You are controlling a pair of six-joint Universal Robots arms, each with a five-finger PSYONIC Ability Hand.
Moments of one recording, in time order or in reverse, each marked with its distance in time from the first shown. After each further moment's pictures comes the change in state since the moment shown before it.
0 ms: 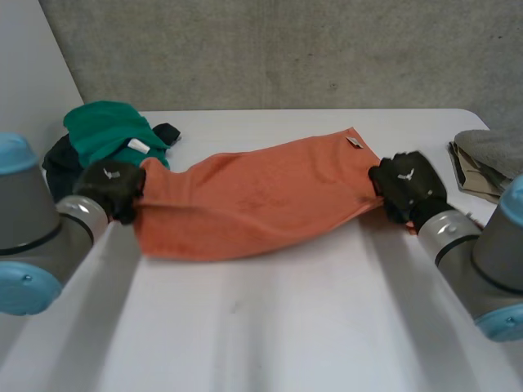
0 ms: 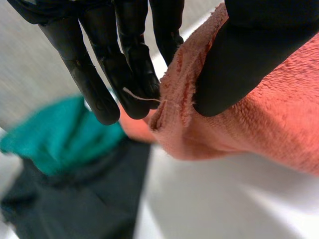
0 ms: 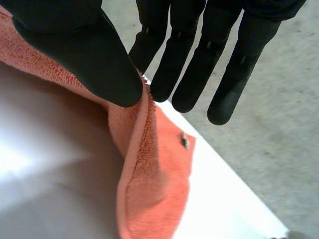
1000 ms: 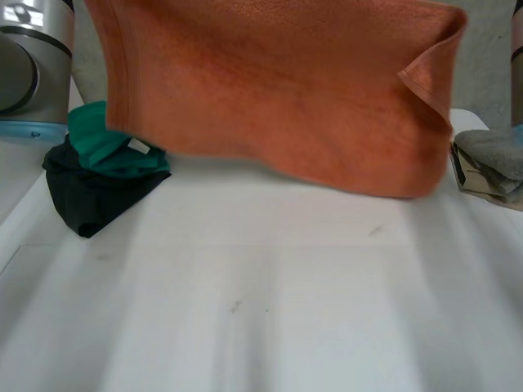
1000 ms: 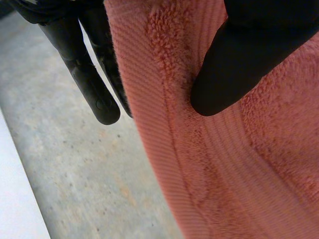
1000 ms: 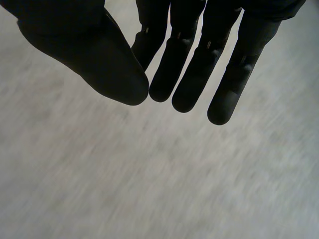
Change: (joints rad) left arm -0.047 -0.072 0.634 0.414 0.010 -0.146; right arm -0.073 0.057 -0.747 -0.089 0.197 -0.063; left_hand 0.000 0.007 0.002 0.001 0.000; right_hand 0.024 0.000 0.000 0.000 0.014
